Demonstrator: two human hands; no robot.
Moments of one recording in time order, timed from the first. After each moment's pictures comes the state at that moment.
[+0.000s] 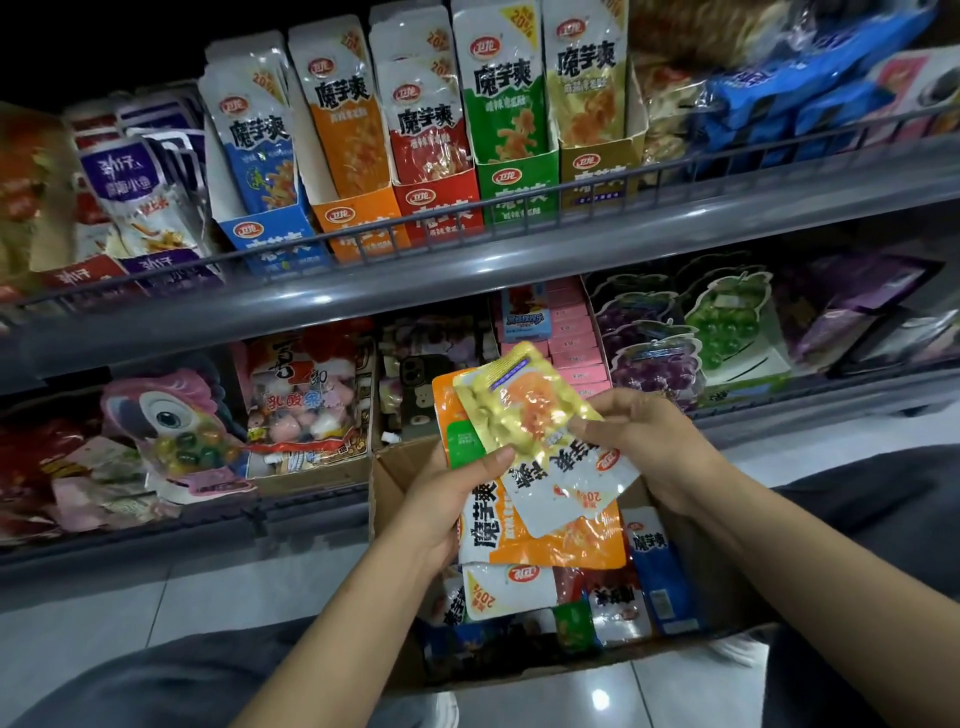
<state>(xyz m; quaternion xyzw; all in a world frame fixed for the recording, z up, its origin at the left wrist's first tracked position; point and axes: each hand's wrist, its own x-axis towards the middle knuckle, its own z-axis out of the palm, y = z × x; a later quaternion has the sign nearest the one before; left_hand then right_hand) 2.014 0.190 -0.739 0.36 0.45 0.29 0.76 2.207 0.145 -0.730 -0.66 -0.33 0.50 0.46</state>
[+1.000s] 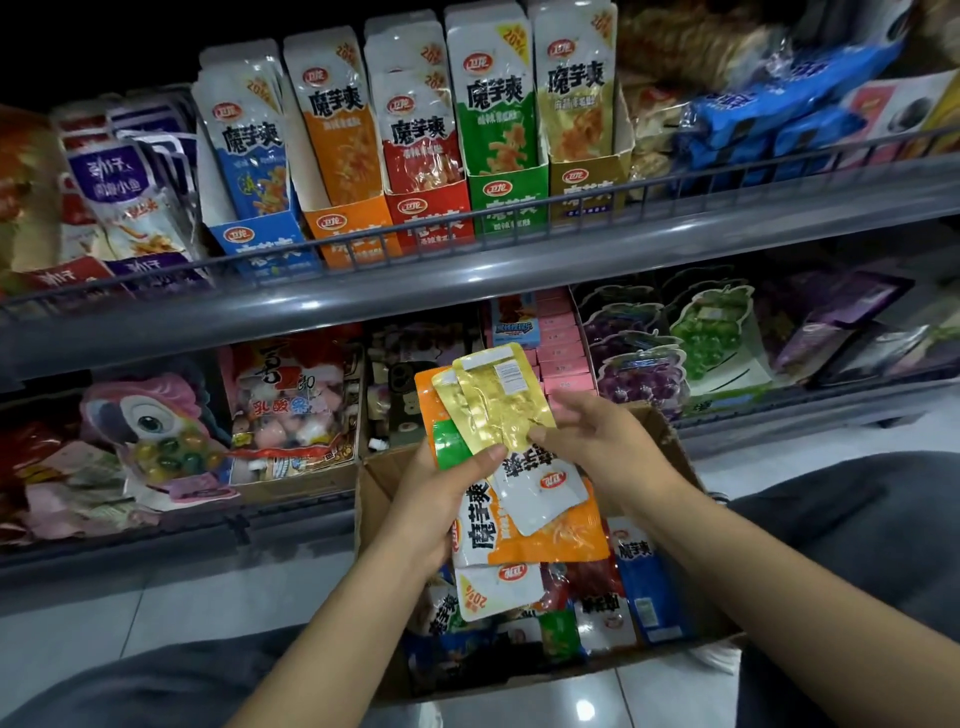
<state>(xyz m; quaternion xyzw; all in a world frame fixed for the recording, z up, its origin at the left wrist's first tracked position) 2.021 0.188 -0.735 0.42 0.44 0.33 0.72 2.184 0.144 -0.722 -0.64 -0.39 0.47 0.46</state>
